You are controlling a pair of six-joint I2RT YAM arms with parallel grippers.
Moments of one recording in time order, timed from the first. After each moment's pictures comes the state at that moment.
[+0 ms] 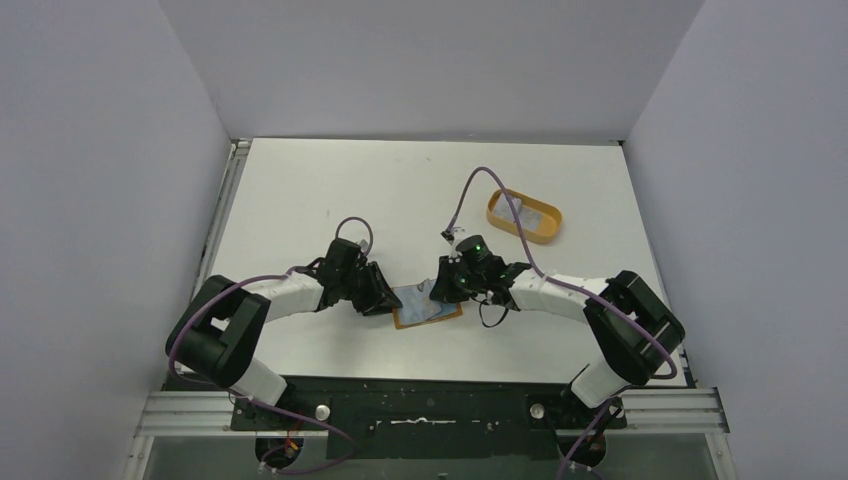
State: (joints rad) left arm -0.49 1.54 0.60 -0.02 0.39 -0.93; right arm 0.73 1.57 0.76 0.01 -0.20 0.52
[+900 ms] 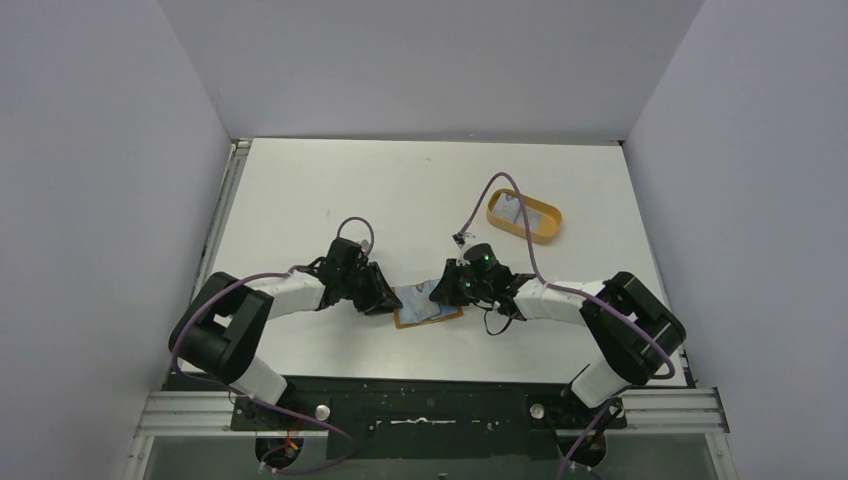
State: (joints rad) left arm -0.49 1.56 0.61 -0.01 0.40 -0.93; right arm 0.71 1.57 0.64 0.21 -0.21 0.67
